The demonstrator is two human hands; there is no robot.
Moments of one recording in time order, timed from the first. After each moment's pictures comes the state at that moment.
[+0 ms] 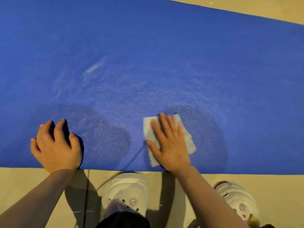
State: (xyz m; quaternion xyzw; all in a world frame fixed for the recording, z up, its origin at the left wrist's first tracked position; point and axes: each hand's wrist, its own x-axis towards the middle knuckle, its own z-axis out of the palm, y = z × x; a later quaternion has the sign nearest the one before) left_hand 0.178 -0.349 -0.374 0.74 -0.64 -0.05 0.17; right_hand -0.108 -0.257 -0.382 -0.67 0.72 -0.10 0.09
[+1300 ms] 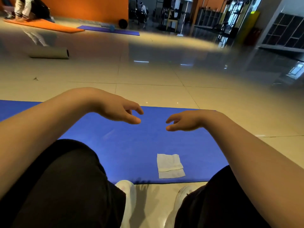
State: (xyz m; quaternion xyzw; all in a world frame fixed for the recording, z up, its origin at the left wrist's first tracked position) left_hand 0.097 -0.259 0.120 0.36 -0.88 -0.23 -0.19; right_hand -0.129 -0.178 0.078 -0.61 0.74 0.14 0.24
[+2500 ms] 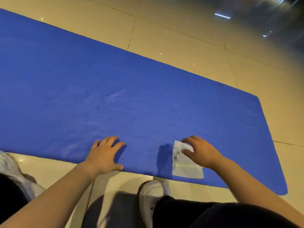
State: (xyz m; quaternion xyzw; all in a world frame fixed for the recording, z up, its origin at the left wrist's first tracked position) left_hand 0.140 -0.330 -0.270 0.45 -0.83 -0.25 -0.22; right_hand -0.171 -0.263 -0.178 -0.59 0.74 0.16 0.27
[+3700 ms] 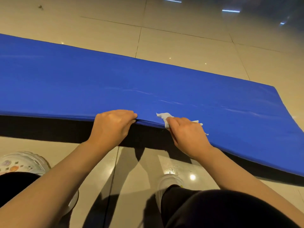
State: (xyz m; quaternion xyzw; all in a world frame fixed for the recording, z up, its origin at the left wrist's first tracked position) left_hand 0.147 -0.346 -0.165 0.38 -0.88 -0.02 0.27; right_hand -0.084 -0.271 -0.145 -0.78 0.63 -0.01 -0.04
